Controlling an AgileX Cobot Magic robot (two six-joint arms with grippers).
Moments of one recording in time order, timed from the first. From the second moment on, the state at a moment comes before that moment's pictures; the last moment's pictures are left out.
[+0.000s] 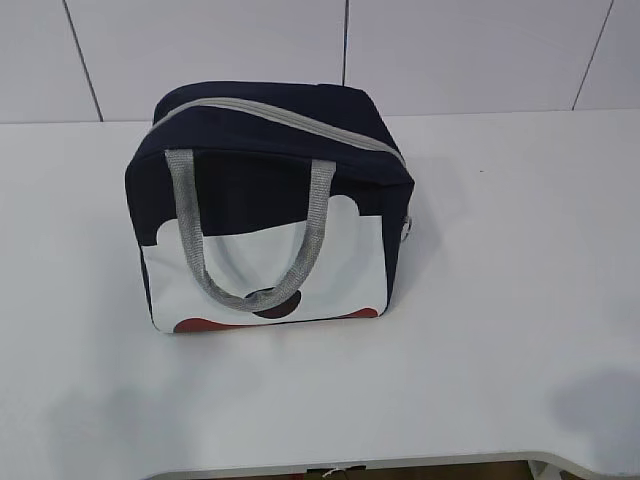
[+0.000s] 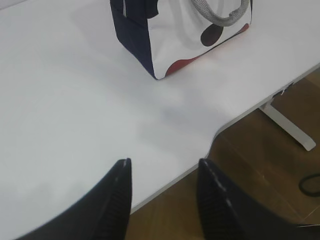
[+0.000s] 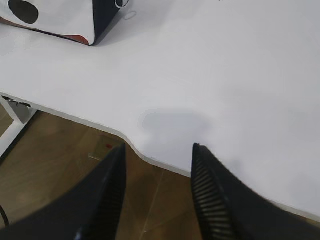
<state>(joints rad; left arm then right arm) -0.45 0.01 -0.50 -0.06 1.11 0.11 0.31 -0.02 -0.50 -0.03 1.15 -0.13</state>
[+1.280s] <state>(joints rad) -0.45 0.01 -0.50 -0.06 1.11 0.11 0.31 -0.02 -0.50 -0.04 1.15 -0.13</state>
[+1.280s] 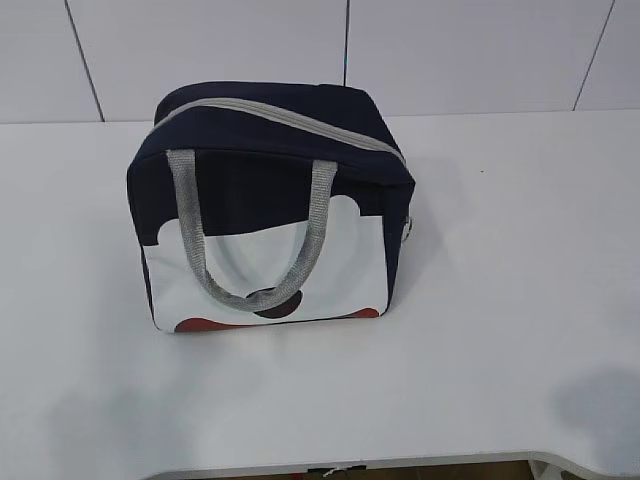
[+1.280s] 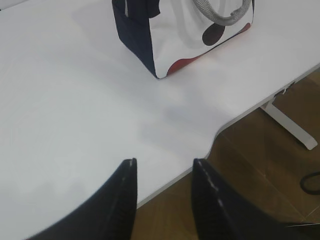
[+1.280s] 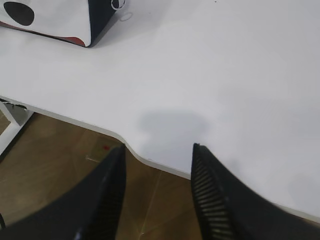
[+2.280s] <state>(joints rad) 0.00 0.01 -0.50 -0.06 1.11 0.11 0.02 -0.02 -0.50 -0.04 1.15 -0.13</state>
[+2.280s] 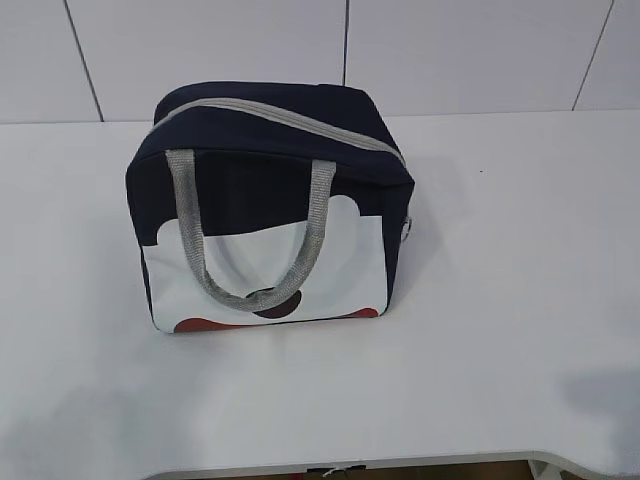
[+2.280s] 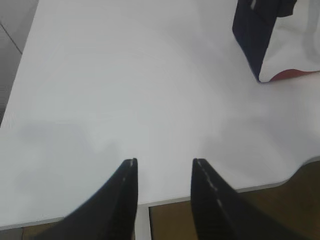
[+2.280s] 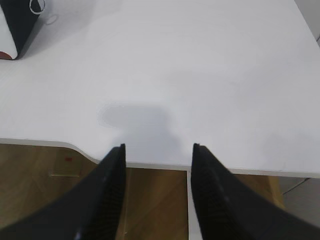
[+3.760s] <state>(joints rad) 0.01 0.01 -0.50 -0.06 1.11 0.11 0.02 -0.02 -0.50 -0.04 1.14 -0.12</state>
